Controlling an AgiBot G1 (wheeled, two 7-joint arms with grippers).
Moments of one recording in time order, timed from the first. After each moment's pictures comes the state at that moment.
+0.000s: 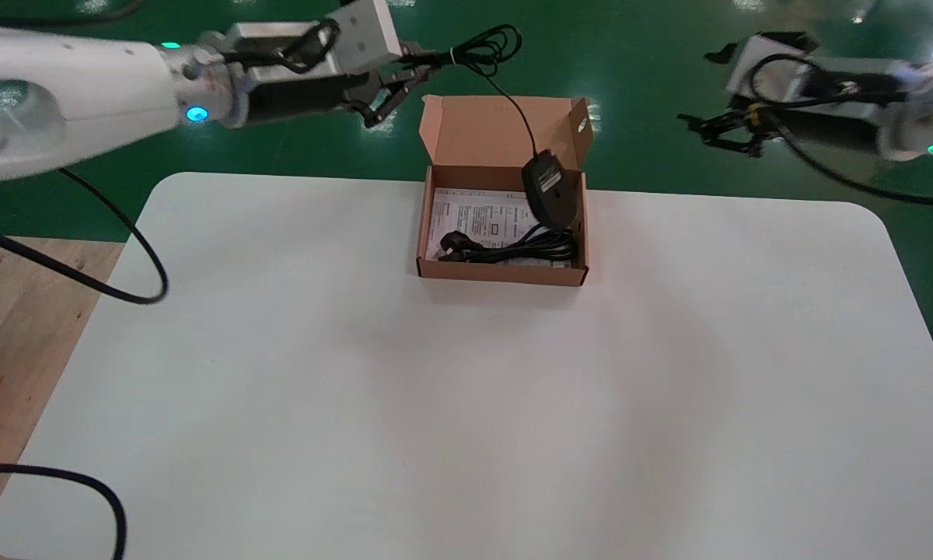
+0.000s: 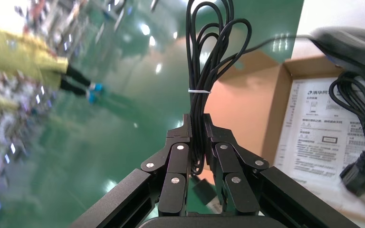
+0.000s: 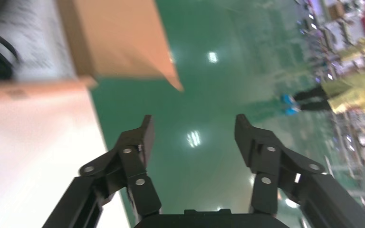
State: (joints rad) left arm -1.91 1.30 0.50 0.01 1.29 1.00 0.83; right arm 1.86 -1.08 -0.63 0.10 -1.35 -0.89 -0.82
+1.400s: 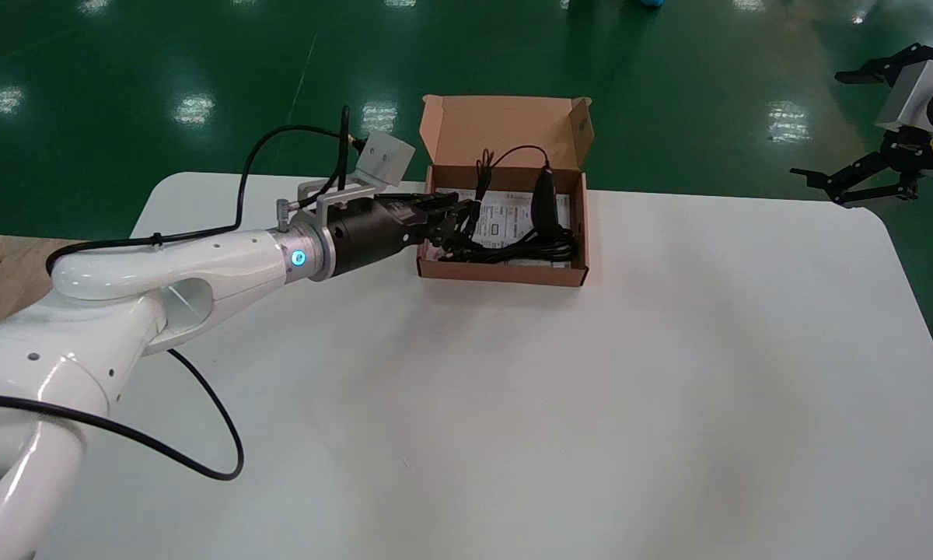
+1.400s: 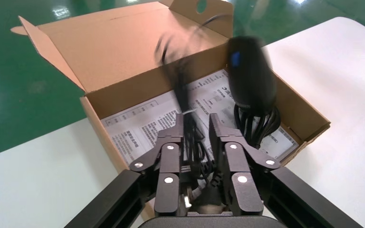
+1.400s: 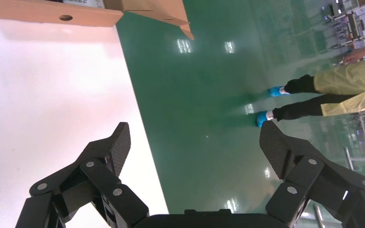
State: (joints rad) left arm -1.54 1.37 0.57 -0.19 1.15 0.77 0.00; right arm 1.96 -0.86 -0.65 0.01 -1.38 -1.16 -0.86
